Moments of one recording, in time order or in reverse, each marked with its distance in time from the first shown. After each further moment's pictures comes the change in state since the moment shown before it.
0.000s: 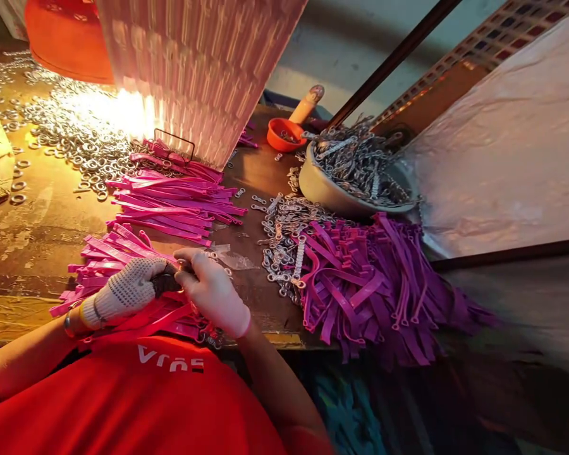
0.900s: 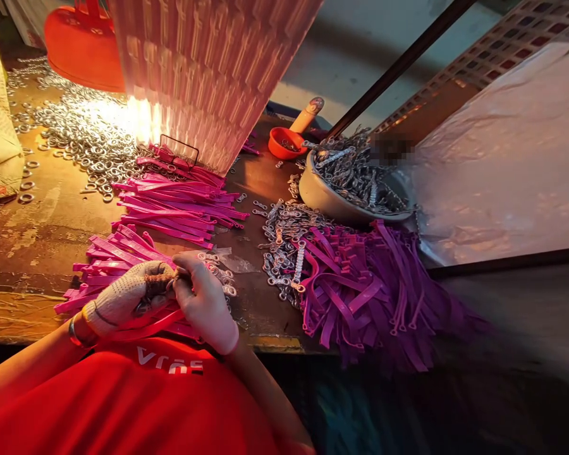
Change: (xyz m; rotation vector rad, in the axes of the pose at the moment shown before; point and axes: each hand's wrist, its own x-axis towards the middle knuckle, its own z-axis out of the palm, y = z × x) left_hand -0.018 -0.009 0.012 -0.765 -0.017 -0.388; right_hand -0.016 -0.002 0.028 0.128 0.189 0.027
